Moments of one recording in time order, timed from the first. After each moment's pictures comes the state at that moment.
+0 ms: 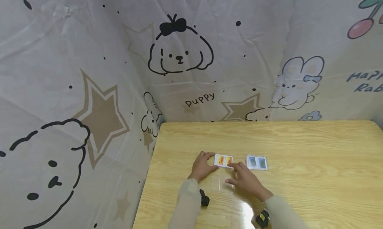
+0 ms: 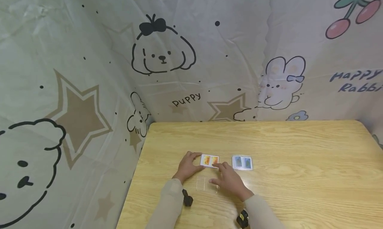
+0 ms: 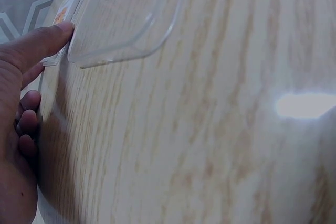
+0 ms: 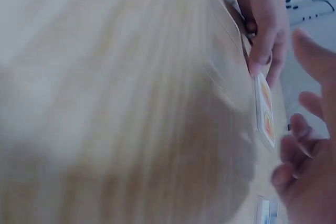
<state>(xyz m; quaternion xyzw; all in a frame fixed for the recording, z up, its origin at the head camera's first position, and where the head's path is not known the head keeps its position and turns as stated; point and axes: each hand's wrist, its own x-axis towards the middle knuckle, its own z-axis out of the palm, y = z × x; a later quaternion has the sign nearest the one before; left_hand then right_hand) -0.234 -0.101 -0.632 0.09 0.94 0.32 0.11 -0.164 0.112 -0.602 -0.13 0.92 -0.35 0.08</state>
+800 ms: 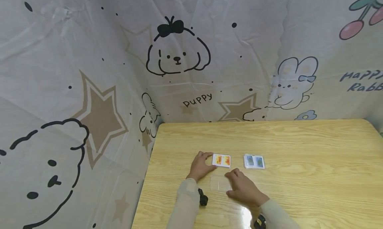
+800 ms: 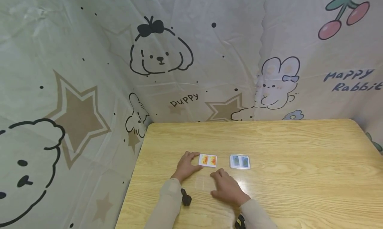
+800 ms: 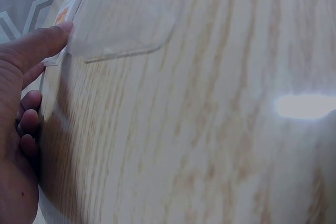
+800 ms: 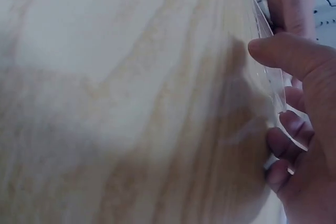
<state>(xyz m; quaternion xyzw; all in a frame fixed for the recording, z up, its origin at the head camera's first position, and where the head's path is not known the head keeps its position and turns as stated) -0.232 -0.099 -0.629 0.08 0.93 0.34 0.12 -0.143 0.110 -0.621 -0.19 0.94 -0.27 0.07</state>
